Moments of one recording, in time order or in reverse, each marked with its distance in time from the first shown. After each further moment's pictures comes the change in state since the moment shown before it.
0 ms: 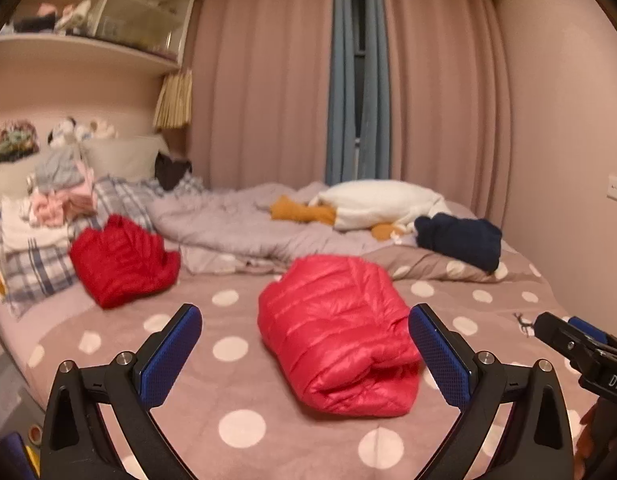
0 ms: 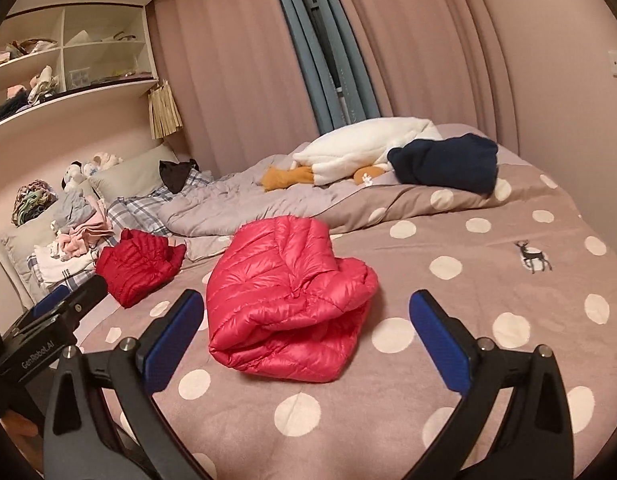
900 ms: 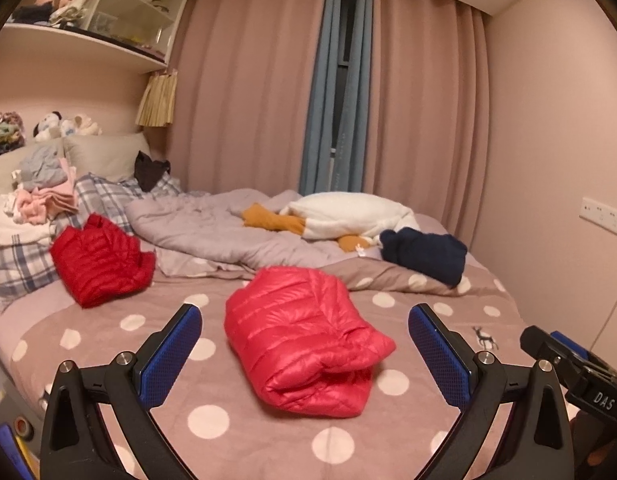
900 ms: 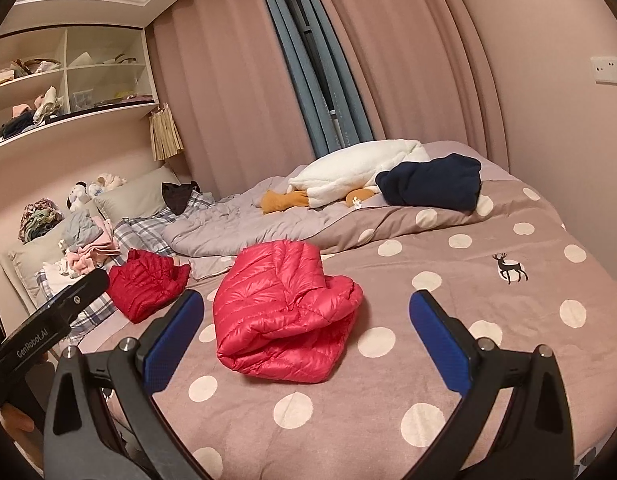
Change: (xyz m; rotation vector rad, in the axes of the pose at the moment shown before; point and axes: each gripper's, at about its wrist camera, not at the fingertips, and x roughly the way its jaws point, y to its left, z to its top) left arm -0.026 -0.018 0.014 -0.057 0.008 -0.098; right arm -0.058 -0.011 0.010 0.025 -0.063 0.002
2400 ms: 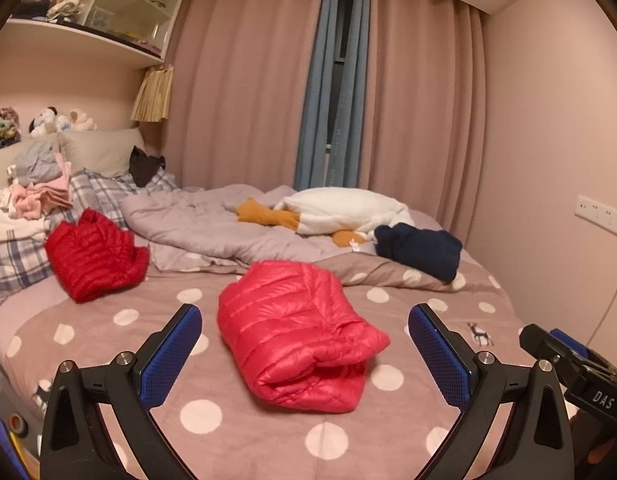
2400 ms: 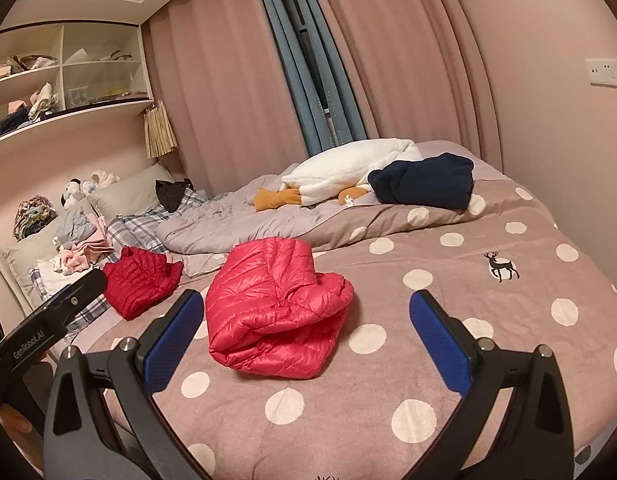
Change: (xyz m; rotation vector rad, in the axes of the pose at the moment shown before) left arm 0.000 -0.008 -0.003 -0.005 0.010 -0.016; right arm -0.007 -0.002 -0.002 -0.008 0.006 -0.029
